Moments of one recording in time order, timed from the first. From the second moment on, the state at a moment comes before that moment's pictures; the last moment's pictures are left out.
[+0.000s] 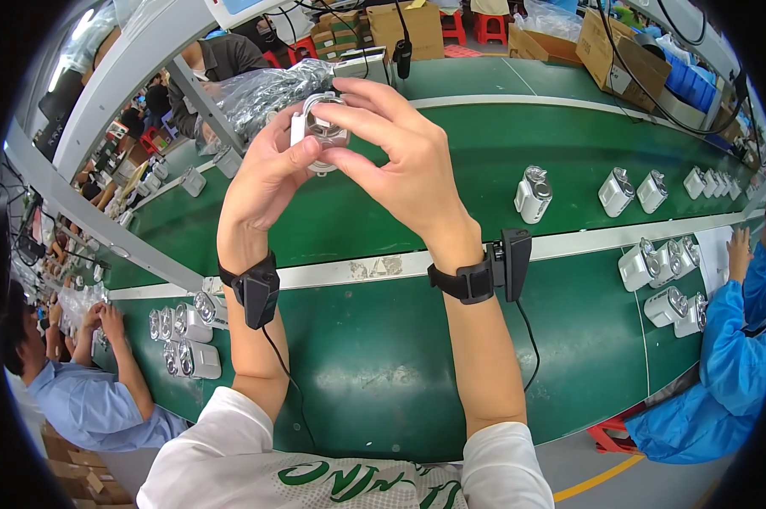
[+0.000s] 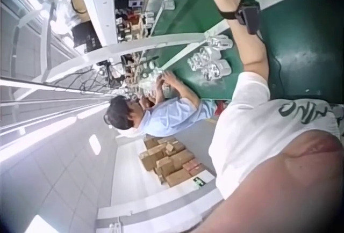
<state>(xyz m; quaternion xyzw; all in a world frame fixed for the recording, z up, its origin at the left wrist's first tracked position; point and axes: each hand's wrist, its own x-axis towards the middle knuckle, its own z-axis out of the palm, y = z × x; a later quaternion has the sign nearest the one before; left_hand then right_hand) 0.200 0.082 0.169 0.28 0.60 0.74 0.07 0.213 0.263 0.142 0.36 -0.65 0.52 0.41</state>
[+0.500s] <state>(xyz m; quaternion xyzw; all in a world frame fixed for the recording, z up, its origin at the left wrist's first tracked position) 0.200 0.109 0.154 0.20 0.52 0.83 -0.01 0.214 0.259 0.142 0.41 -0.65 0.49 0.40</state>
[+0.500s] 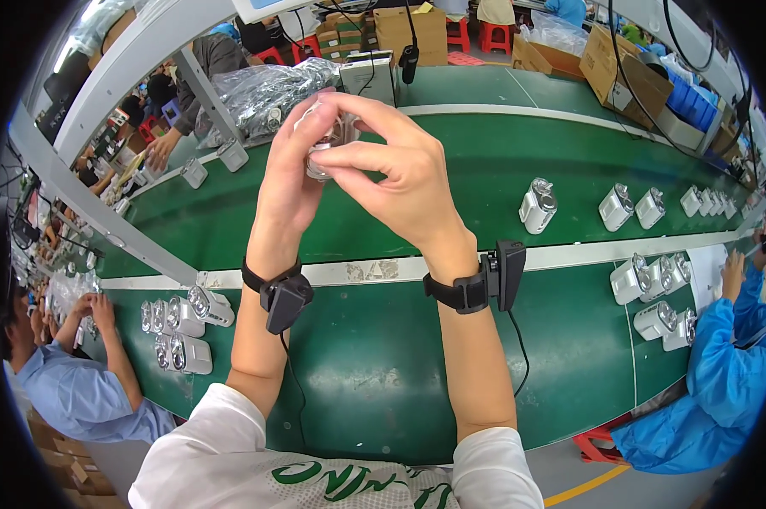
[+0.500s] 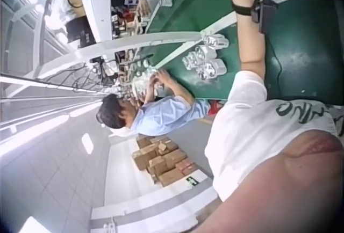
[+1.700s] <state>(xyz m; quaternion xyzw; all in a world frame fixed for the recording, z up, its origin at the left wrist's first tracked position) 0.218 0.084 0.165 0.32 0.58 0.41 -0.63 0.276 0.222 0.170 0.35 -0.62 0.67 0.20</state>
